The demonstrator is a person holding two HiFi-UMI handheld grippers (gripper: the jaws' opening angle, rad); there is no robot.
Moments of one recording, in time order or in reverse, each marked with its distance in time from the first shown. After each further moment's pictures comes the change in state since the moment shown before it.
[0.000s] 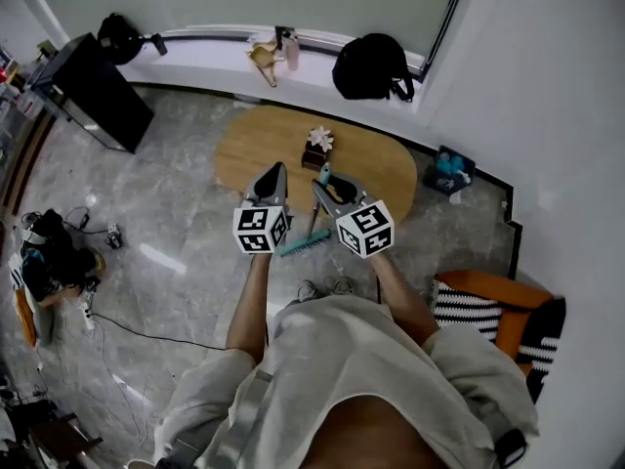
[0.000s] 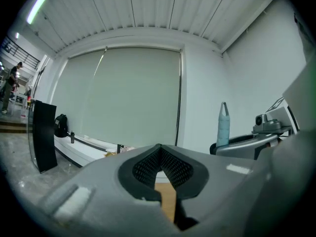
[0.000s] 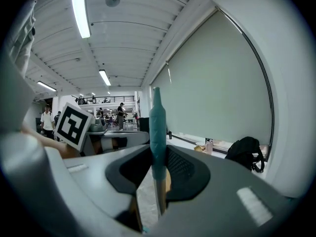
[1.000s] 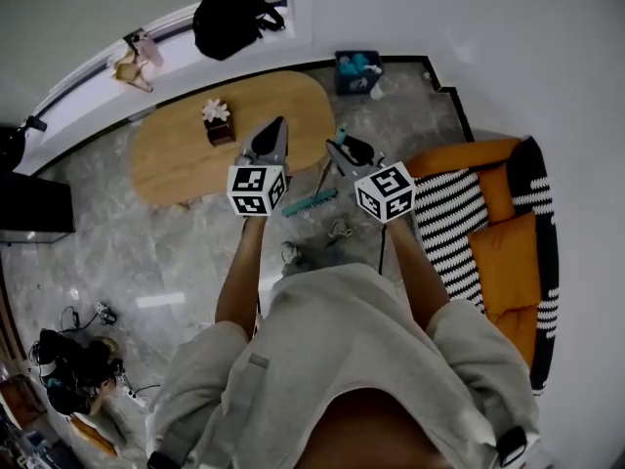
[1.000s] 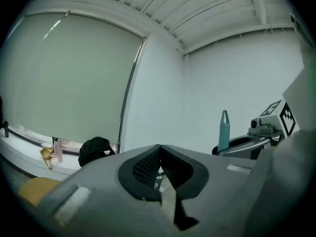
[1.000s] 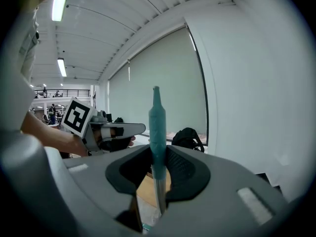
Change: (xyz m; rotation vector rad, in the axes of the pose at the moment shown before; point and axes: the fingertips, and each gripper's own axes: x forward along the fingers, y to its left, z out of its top) left arm 0.068 -0.230 -0.039 0.044 0.087 -0.597; right arm -0.211 -0.096 -0.058 0.105 0.035 -0.529
